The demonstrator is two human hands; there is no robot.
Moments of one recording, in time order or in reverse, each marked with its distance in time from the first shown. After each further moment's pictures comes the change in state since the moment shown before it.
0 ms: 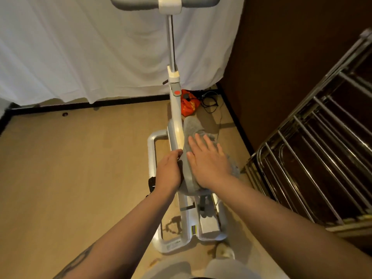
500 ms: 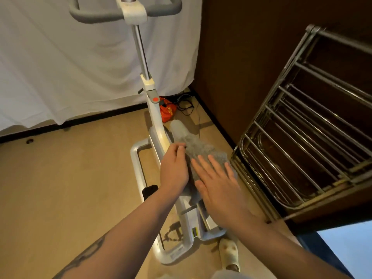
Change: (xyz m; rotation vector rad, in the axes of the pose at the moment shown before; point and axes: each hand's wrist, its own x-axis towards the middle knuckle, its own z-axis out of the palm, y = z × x) left_hand 0.008 0.013 0.005 0.118 -0.177 0.217; right_hand -0.087 -0.006 0.021 0.075 0.147 0.079
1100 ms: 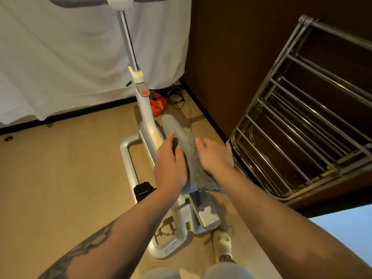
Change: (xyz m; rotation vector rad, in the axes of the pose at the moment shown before) left_hand 0.001 -0.018 0.013 0.170 0.048 0.078; right_hand 0.089 0.020 -0.007 0.162 -0.051 0.474
